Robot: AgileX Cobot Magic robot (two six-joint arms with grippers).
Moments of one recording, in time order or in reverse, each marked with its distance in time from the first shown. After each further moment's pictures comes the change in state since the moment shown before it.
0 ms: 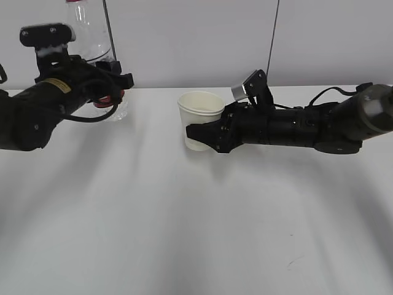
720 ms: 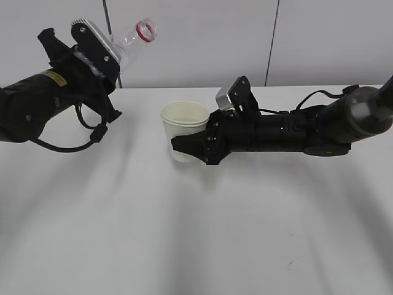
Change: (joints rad) left arm 0.000 -0.050 0.000 0.020 0.086 1.033; right arm 0.054 0.000 0.000 -0.052 -0.007 0.005
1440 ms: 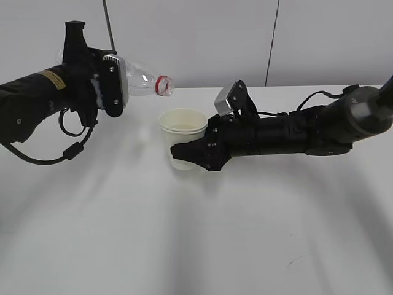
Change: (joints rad) left arm 0.037 0.000 0.000 0.206 0.000 0.496; right arm 0.000 -0.002 0.000 -0.078 -0.009 0.039
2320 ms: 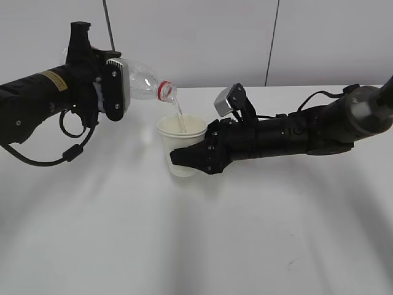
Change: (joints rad) left arm 0.000 0.000 0.000 0.059 0.000 -0.001; right arm 0.000 -0.002 0.000 -0.067 -0.014 0.110
